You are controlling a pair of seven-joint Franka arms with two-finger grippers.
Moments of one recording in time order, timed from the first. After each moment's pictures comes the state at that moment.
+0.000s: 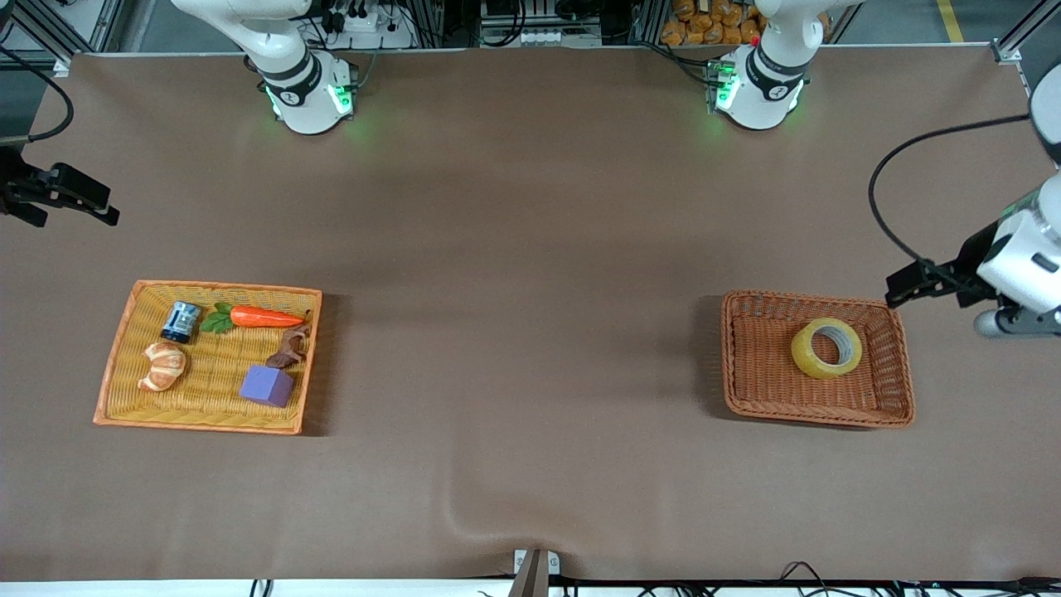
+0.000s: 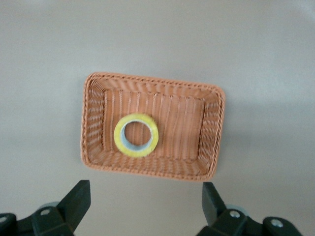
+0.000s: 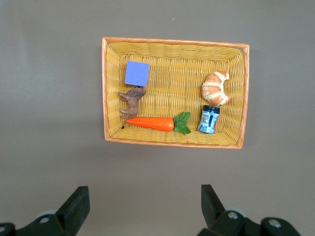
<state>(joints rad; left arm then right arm) 0.24 0.18 -0.31 -1.50 0.07 1.70 -0.09 -0.04 -0.05 -0.04 -1.63 0.02 1.58 -0.08</state>
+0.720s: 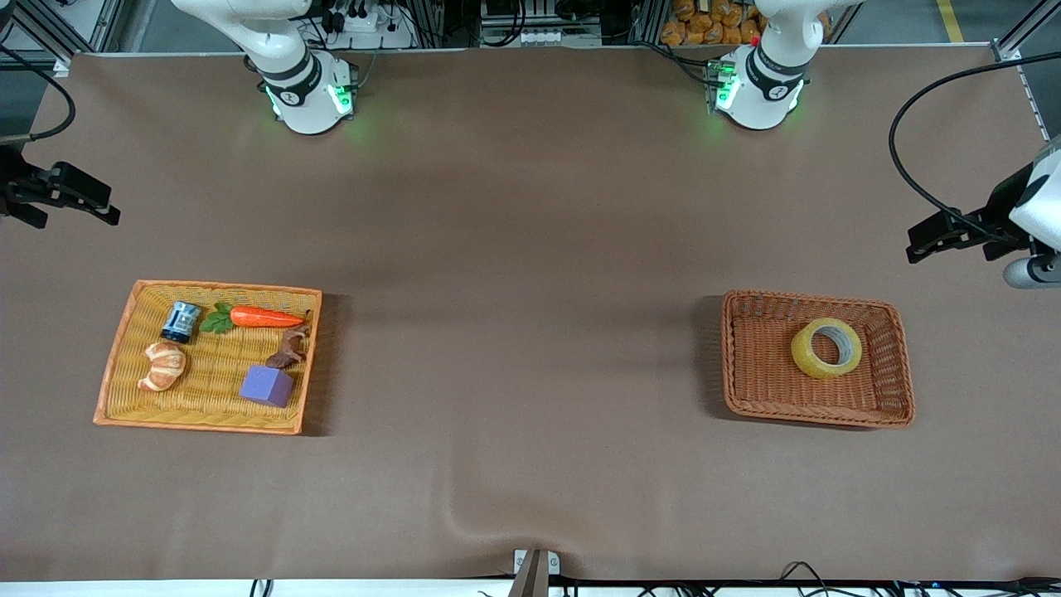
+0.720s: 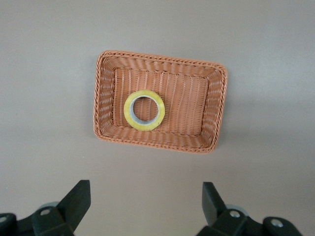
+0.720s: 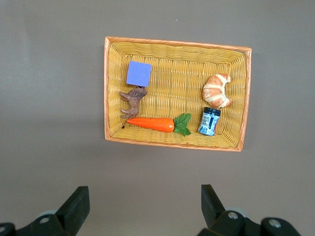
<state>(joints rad) 0.25 0.11 -0.31 -1.47 0.06 1.56 -0.09 -0.04 -0.05 -0.04 -1.63 0.02 1.58 -0.11</state>
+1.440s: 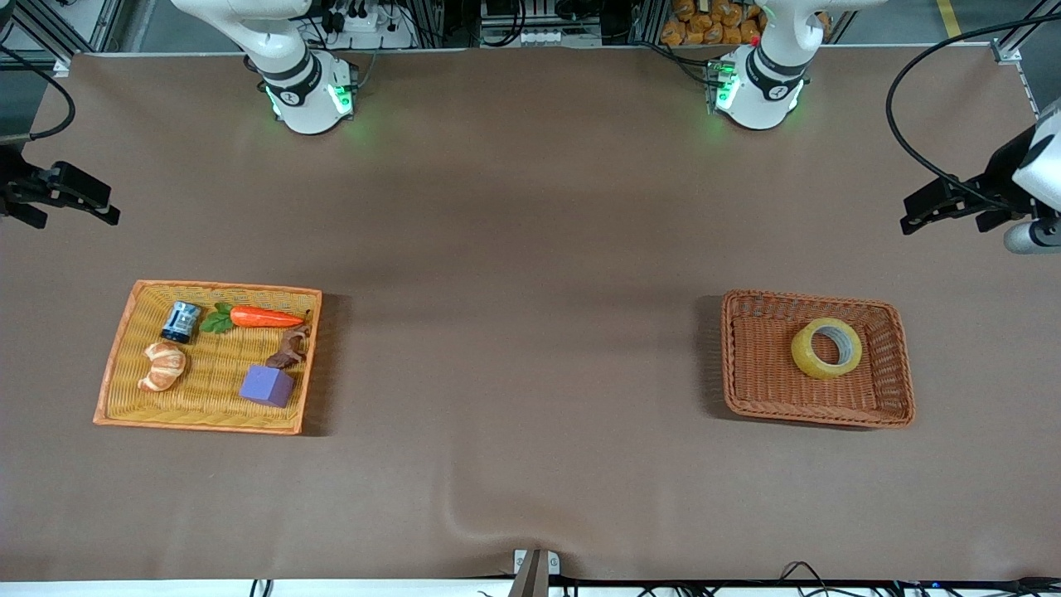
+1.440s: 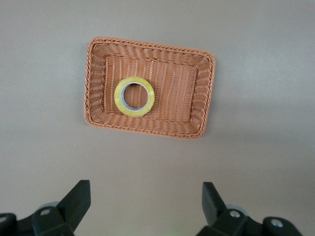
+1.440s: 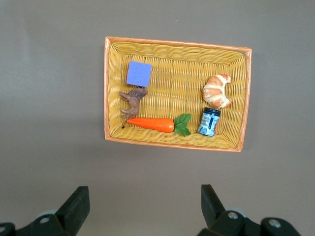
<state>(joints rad) -0.01 0.04 -0.05 -1.51 -0.01 1.53 -0.09 -0.04 -0.05 -0.04 -1.63 0.02 1.58 -0.11</state>
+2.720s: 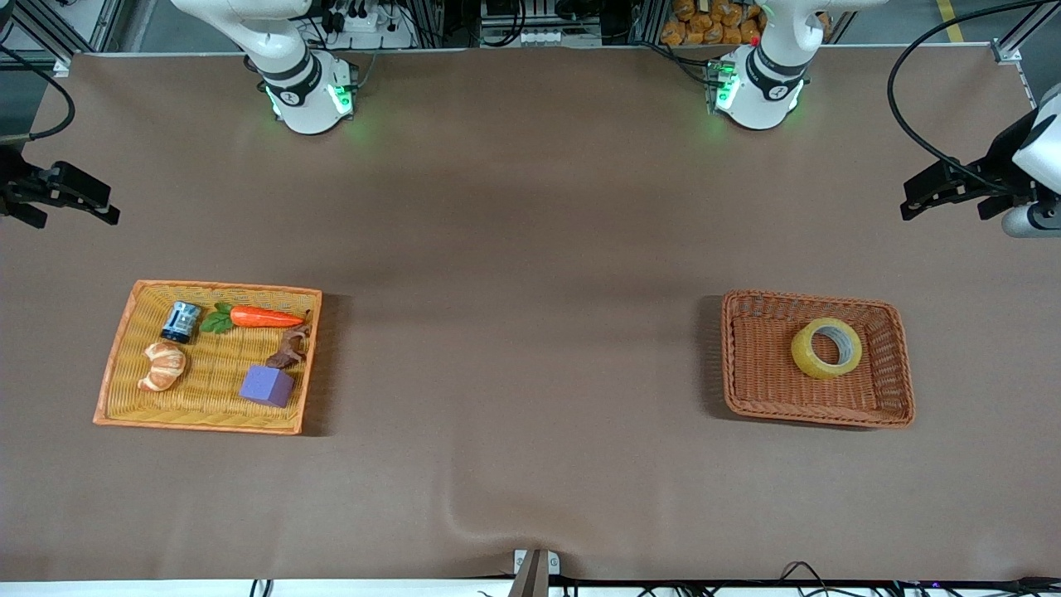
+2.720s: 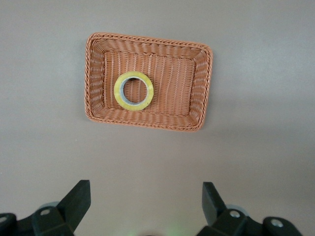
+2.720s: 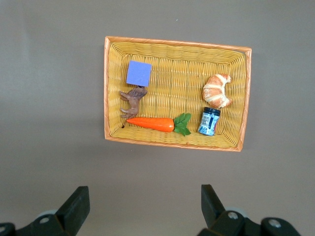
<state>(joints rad) -0.02 0.03 -0.04 -1.49 -0.01 1.48 -0.07 -0.04 -0.05 -0.04 -1.63 0.02 1.58 -0.11</state>
